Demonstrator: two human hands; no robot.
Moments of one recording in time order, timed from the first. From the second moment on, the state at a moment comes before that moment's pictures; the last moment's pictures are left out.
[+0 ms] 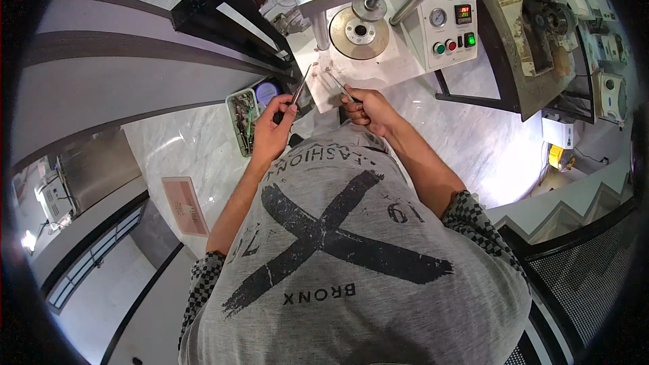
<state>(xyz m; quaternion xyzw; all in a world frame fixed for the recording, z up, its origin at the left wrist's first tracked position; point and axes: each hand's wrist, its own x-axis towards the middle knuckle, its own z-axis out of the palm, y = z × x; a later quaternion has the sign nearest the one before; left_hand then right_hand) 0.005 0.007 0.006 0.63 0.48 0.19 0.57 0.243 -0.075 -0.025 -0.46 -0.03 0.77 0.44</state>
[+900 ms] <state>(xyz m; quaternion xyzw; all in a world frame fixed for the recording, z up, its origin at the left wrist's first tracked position) 0.004 0.023 0.007 0.82 0.40 0.22 0.34 0.242 -0.087 -0.013 -0.40 0.04 0.78 0.47</state>
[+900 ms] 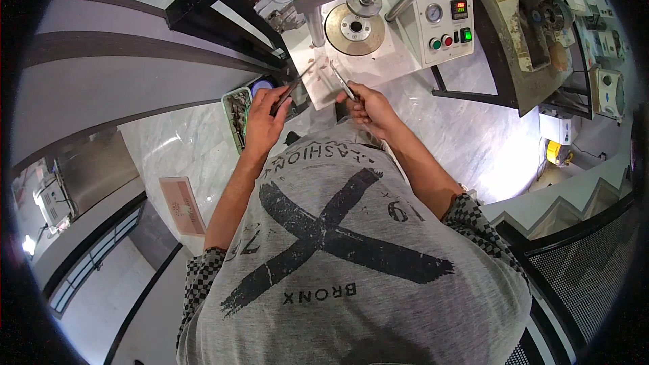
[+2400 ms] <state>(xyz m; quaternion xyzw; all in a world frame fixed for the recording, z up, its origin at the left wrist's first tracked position) 0.017 0.014 0.019 0.23 0.33 0.21 0.89 0.202 -0.062 0.050 -0.57 -0.69 0.23 0.38</state>
